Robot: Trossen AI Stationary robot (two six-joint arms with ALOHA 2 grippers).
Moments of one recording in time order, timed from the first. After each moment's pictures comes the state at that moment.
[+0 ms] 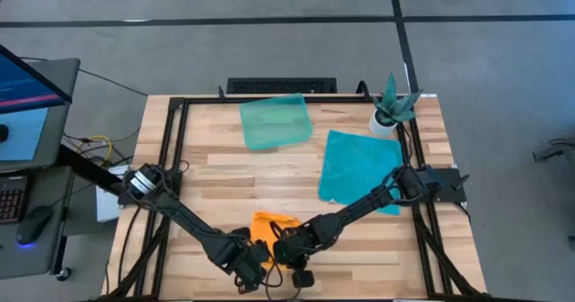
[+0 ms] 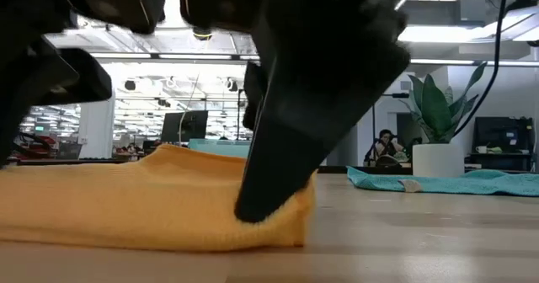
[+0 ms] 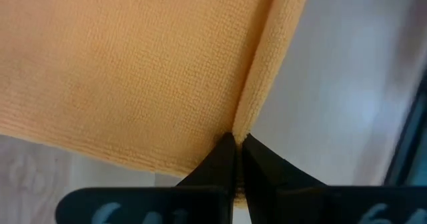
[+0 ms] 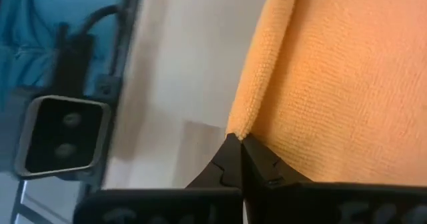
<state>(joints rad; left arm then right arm) -0.69 2.00 1.35 -0.73 -0.01 -0.93 0.49 2.25 1.61 -0.41 -0.29 0.34</state>
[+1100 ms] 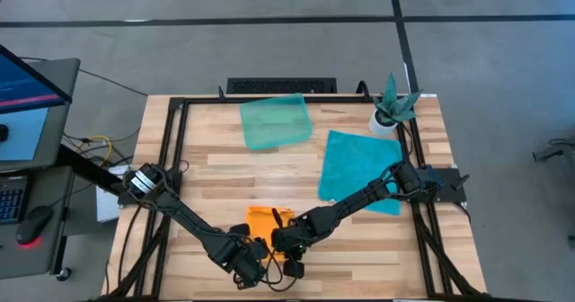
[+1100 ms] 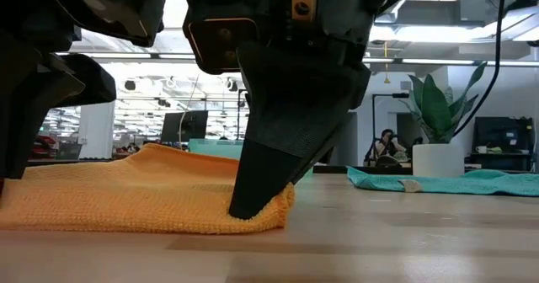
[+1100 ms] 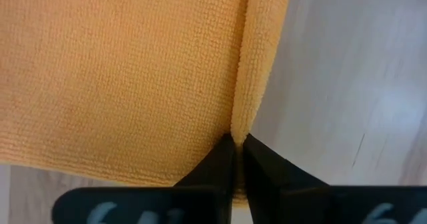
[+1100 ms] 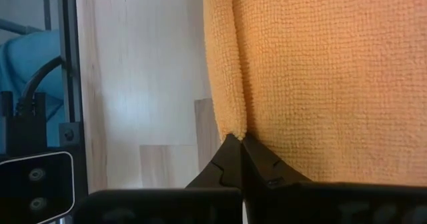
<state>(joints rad) -0.68 2.00 1.34 -0.75 -0.08 -0.88 0.43 2.24 1.58 -0.43 -0.22 0.55</state>
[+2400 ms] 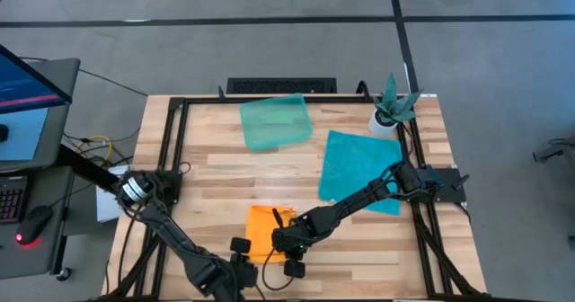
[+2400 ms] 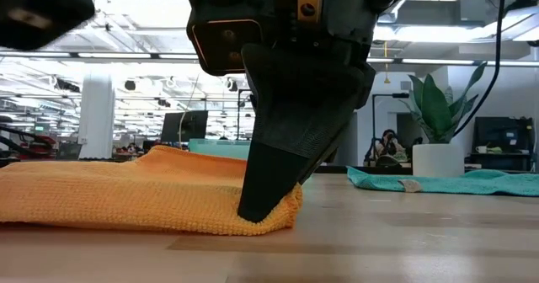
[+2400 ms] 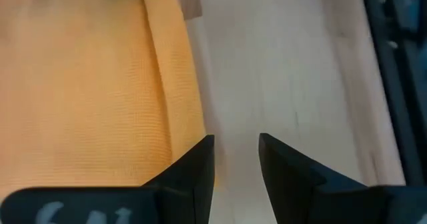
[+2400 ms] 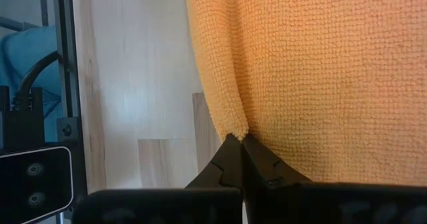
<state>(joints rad) -0.84 2.00 1.38 -0.68 -0.38 -0.61 0.43 2.24 1.58 -0.44 -0.22 0.55</state>
